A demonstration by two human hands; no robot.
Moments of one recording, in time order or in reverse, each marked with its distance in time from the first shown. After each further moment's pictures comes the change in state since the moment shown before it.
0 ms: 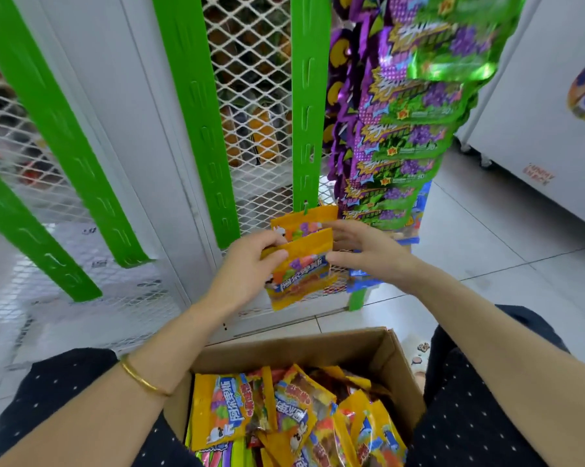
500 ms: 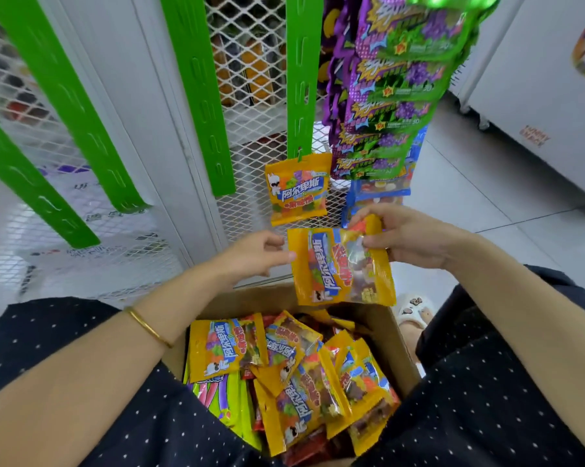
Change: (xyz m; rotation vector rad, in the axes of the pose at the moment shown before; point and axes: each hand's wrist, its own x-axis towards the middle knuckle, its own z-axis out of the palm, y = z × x) left_hand -0.043 -0.020 0.025 -0.197 -0.423 -0.466; right_hand -0.062 0.018 -0.010 0.378 -0.142 0.245
